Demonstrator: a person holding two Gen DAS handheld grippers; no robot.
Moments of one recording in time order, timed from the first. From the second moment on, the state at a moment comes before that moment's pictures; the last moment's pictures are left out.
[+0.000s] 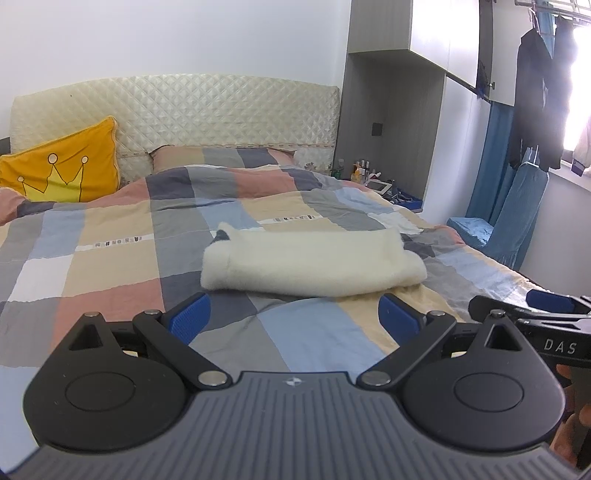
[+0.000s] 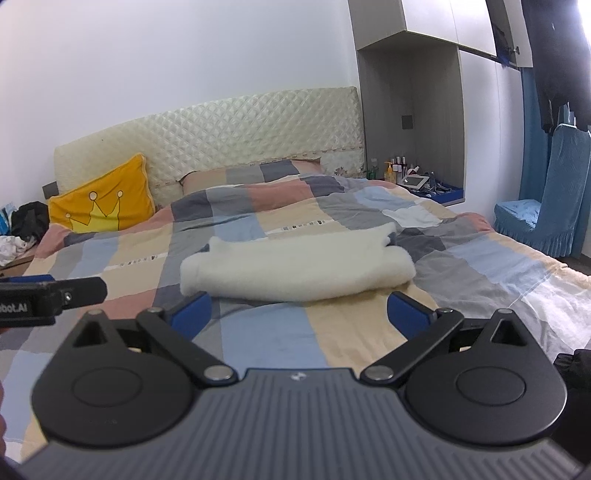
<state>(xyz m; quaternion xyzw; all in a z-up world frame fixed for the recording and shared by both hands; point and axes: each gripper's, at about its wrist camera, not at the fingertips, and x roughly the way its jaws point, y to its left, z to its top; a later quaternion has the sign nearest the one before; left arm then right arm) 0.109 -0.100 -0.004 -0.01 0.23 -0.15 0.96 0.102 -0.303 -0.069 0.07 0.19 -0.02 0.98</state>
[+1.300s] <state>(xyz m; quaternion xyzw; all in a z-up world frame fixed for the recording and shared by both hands) 0.097 -0.097 0.003 -0.02 0.22 -0.14 0.97 0.096 -0.295 -0.062 0.06 0.18 -0.02 0.98</state>
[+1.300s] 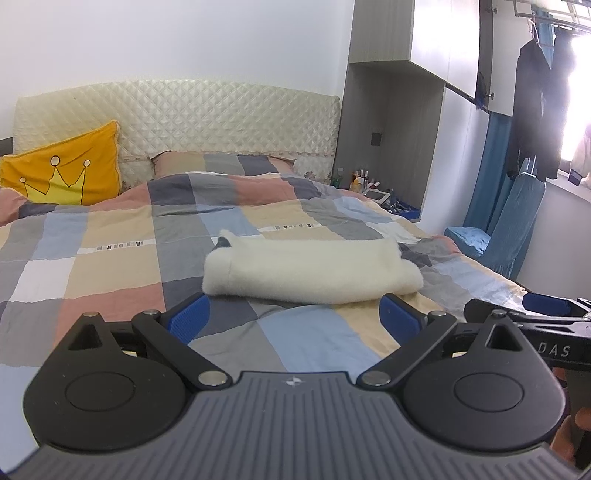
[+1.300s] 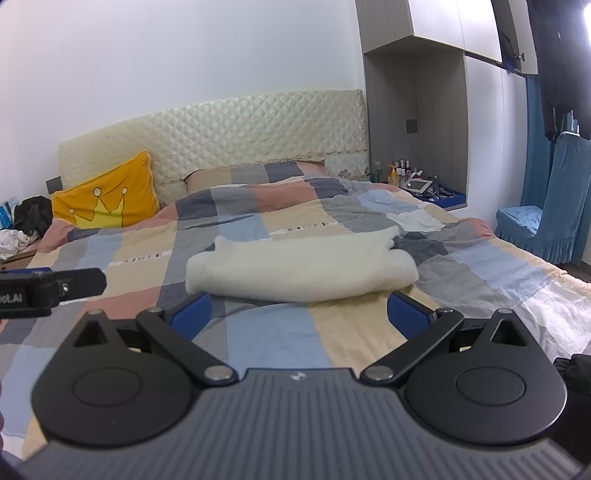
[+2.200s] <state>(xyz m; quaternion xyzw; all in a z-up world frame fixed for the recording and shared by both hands) 0.097 -0.096 0.001 -0.01 0.22 -0.14 0.97 0.093 -0.296 -0.060 0.06 0.18 -0.02 0.98</state>
